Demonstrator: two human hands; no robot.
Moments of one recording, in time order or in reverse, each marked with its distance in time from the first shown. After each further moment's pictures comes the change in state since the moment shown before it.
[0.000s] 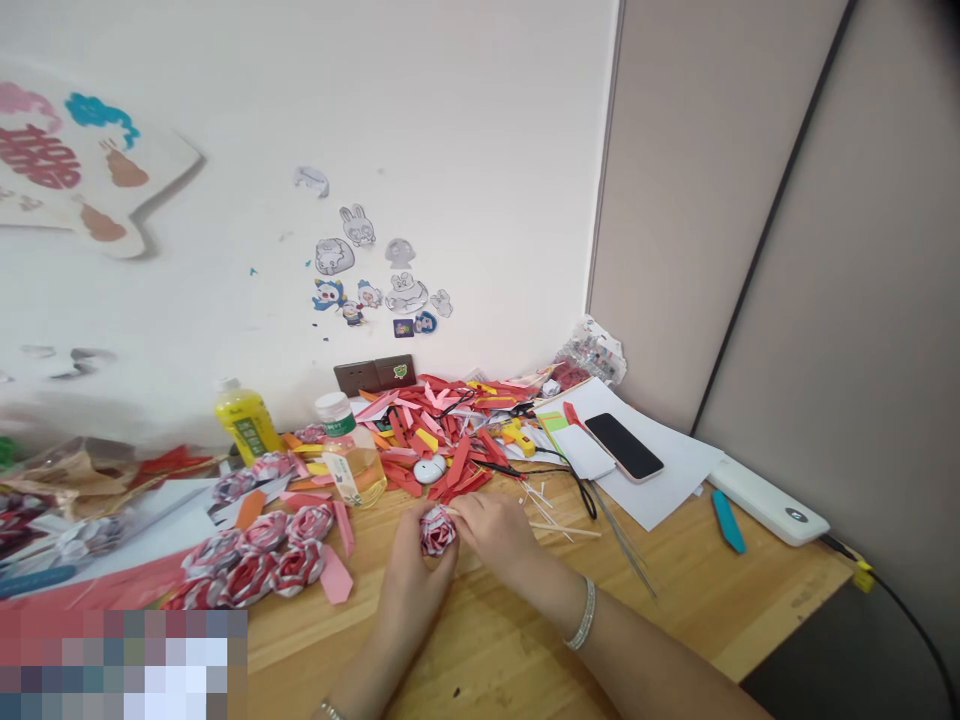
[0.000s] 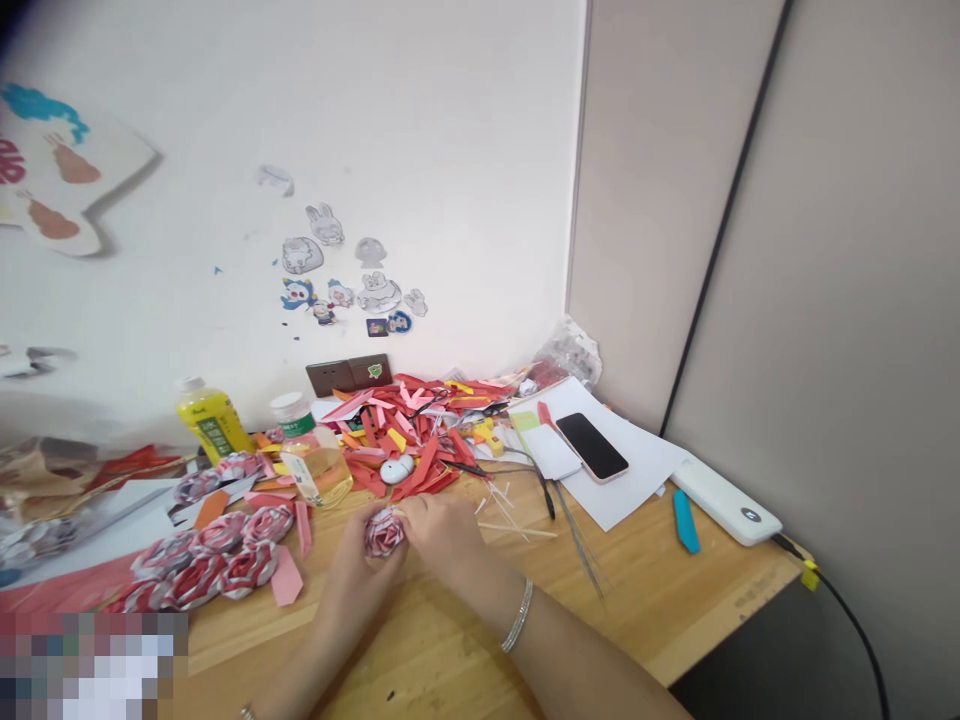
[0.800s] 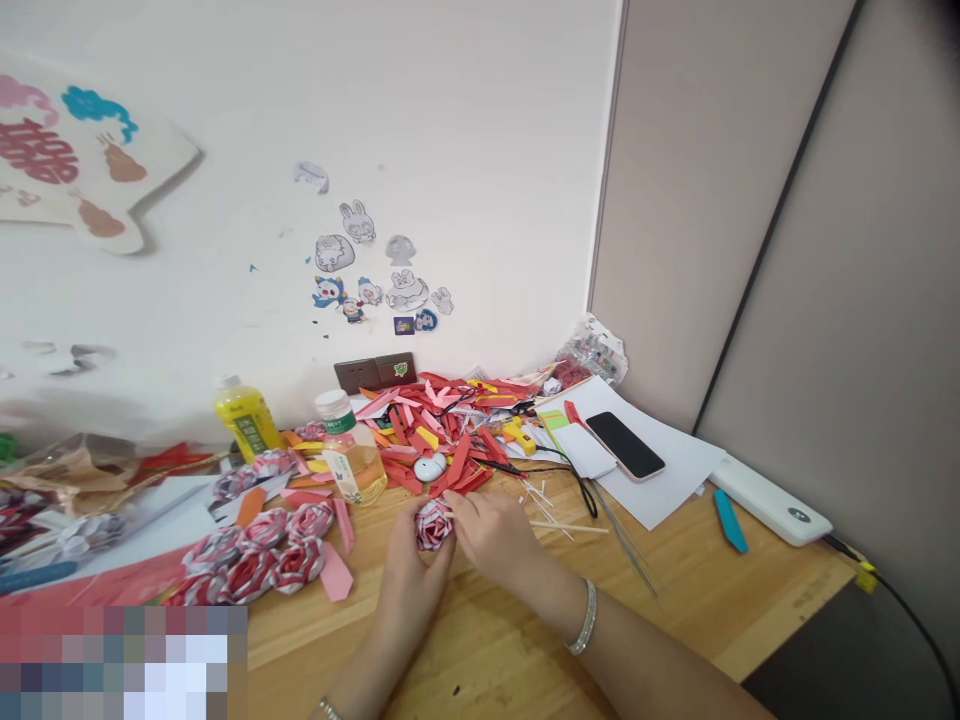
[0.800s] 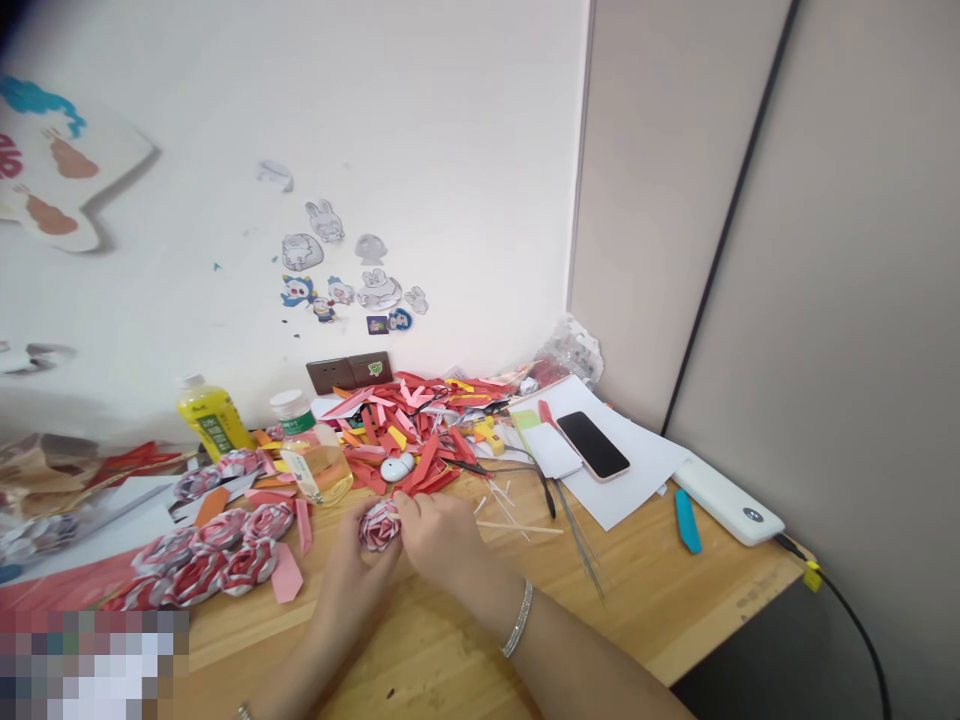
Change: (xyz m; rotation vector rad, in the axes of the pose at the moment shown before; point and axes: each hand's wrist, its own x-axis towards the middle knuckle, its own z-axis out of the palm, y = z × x) left_hand 0.000 0.005 -0.003 -0.048 0.029 -0.048; right_hand -0.002 -0.010 -0.013 -0.095 0.047 -0.085
